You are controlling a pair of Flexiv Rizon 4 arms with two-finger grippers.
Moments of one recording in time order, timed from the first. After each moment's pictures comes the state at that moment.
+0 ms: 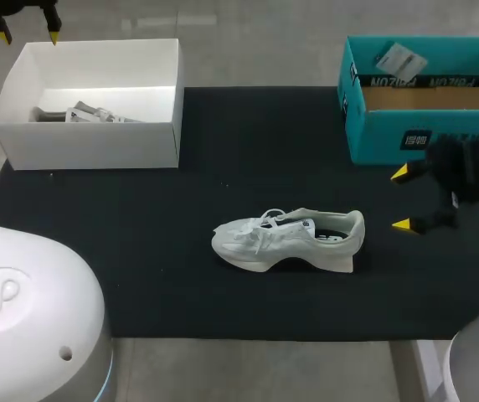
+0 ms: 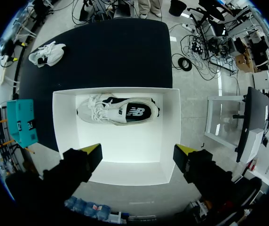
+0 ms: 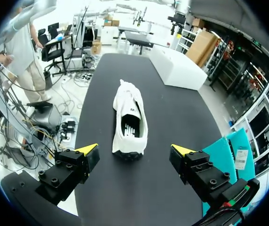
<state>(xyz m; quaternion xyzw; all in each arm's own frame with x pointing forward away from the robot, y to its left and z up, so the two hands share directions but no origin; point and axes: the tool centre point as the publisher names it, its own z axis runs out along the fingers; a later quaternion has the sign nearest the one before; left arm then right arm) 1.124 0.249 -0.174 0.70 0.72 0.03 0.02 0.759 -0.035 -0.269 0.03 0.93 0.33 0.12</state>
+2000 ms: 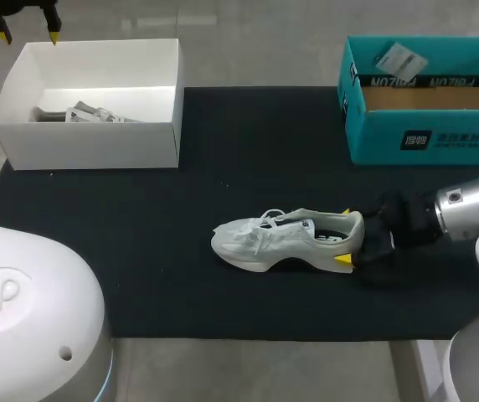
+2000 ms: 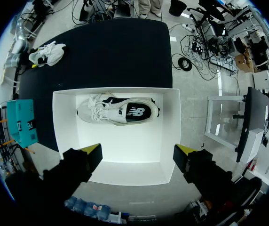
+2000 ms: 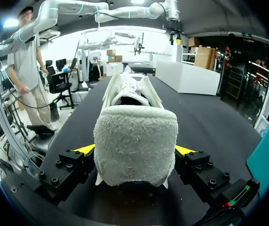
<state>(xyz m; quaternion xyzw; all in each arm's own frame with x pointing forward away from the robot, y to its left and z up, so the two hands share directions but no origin) 1.124 0.249 -0.174 0.70 0.72 0.03 0.02 0.786 0.048 -0.418 0.04 0.87 0.50 0.04</state>
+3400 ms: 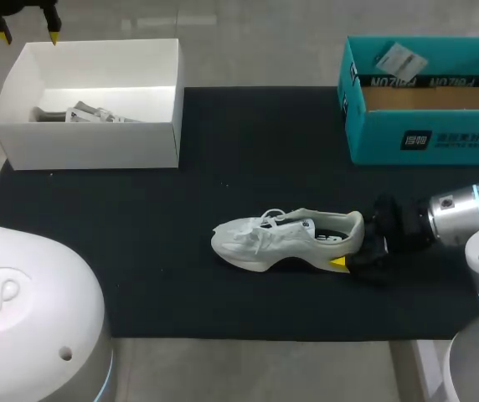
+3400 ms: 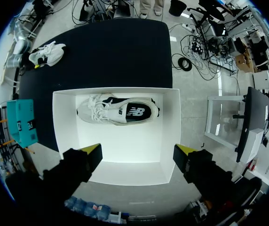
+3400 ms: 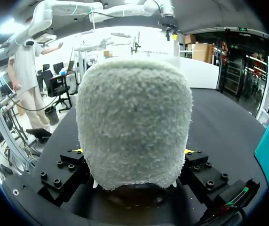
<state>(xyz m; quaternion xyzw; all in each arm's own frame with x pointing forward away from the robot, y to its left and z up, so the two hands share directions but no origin) 1.124 0.249 -0.174 0.70 0.72 0.03 0.02 0.787 0.053 -0.435 0.06 0.86 0.50 0.03</state>
